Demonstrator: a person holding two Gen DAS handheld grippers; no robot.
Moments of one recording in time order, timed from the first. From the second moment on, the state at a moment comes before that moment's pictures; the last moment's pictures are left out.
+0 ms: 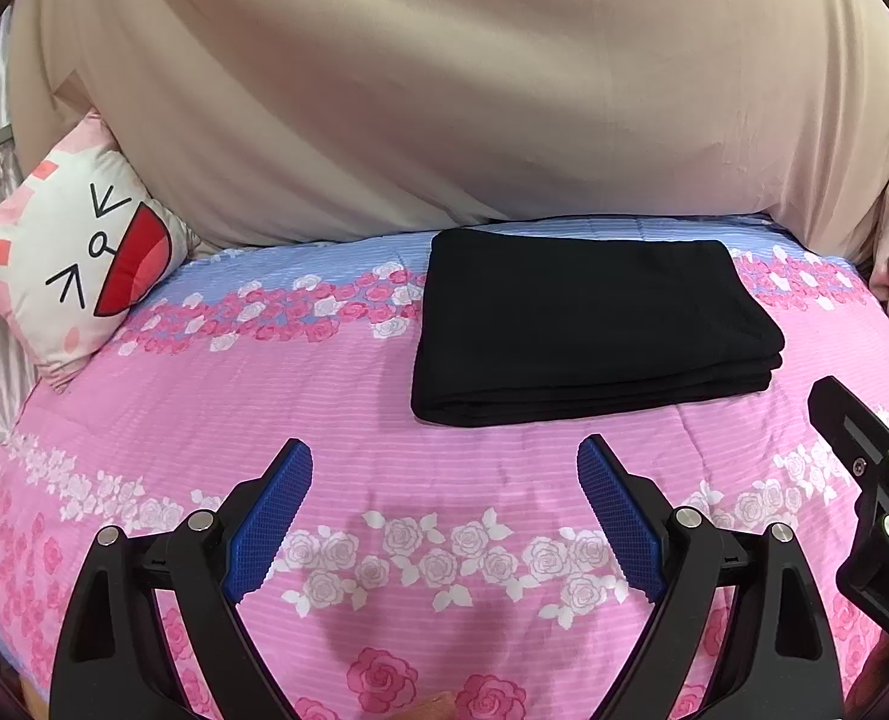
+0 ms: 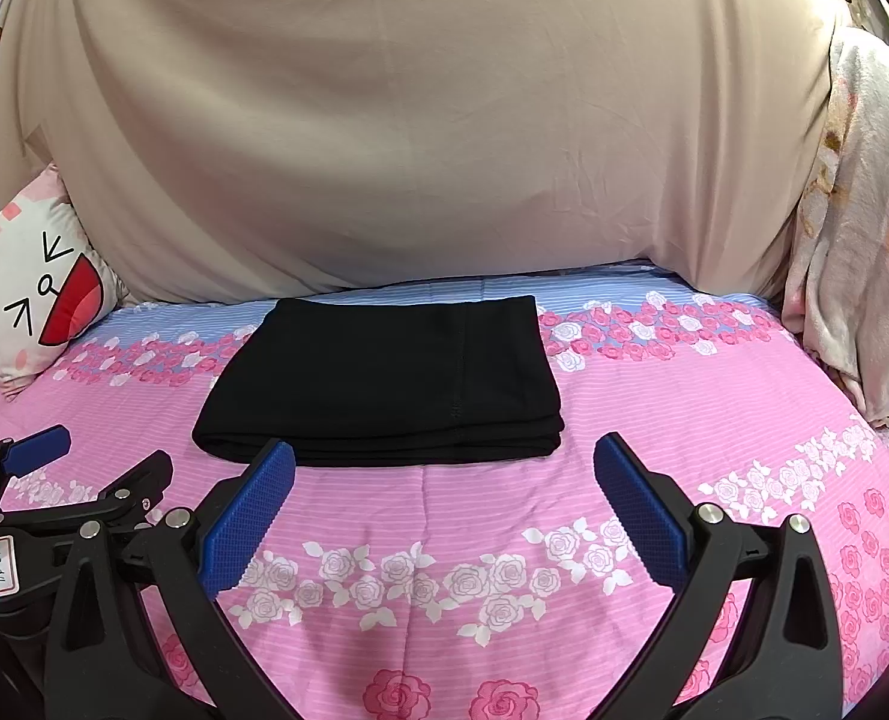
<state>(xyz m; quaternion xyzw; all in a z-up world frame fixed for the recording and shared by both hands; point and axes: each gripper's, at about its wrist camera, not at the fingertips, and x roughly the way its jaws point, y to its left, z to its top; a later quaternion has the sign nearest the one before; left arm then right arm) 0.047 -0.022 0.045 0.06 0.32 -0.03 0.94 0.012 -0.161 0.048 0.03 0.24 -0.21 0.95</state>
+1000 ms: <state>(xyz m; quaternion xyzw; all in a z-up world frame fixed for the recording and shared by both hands) 0.048 -0.023 0.047 0.06 0.31 -0.02 0.95 0.010 -0.166 0.048 0.03 0.24 -0.22 0.94</state>
